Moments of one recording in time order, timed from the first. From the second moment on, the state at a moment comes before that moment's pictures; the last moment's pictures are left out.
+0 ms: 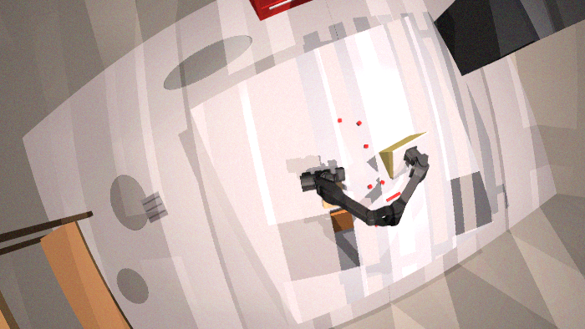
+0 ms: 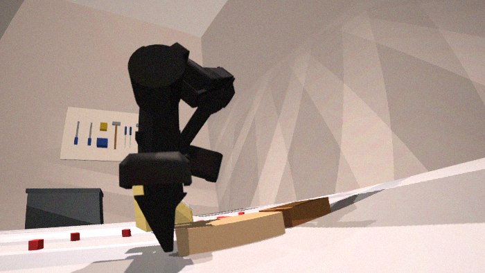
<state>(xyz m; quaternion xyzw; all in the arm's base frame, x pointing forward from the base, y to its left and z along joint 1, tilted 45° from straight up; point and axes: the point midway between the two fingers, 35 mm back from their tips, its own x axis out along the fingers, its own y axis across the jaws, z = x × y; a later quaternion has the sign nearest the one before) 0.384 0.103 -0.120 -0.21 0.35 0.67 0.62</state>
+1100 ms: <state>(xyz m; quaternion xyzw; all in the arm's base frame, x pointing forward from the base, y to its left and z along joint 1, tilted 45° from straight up) 0.390 0.125 -0.098 -0.21 0.34 0.67 0.62</state>
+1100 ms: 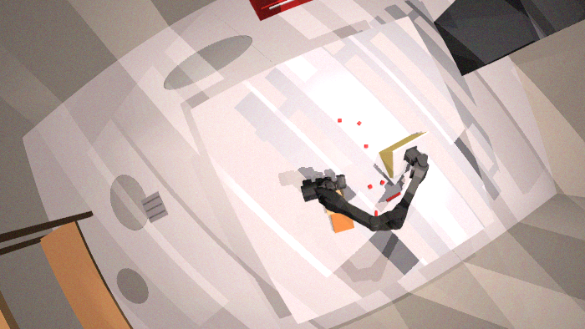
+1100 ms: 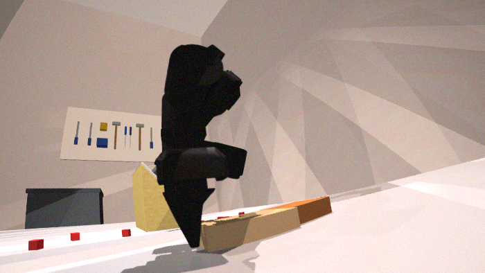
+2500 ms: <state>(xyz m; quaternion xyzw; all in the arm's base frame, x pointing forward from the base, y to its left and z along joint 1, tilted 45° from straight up) 0.391 0.057 -0.089 -0.20 0.35 0.66 0.63</state>
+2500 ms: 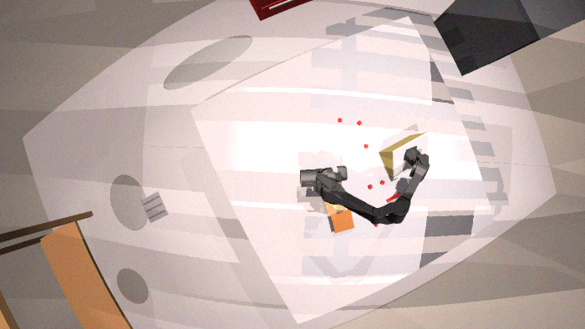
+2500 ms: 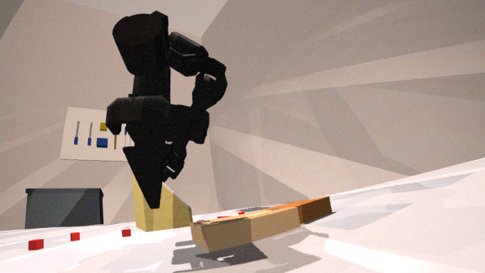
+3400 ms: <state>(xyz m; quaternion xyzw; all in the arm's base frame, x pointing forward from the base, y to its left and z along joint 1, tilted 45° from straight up) 0.426 0.113 -0.043 0.07 0.60 0.46 0.65</state>
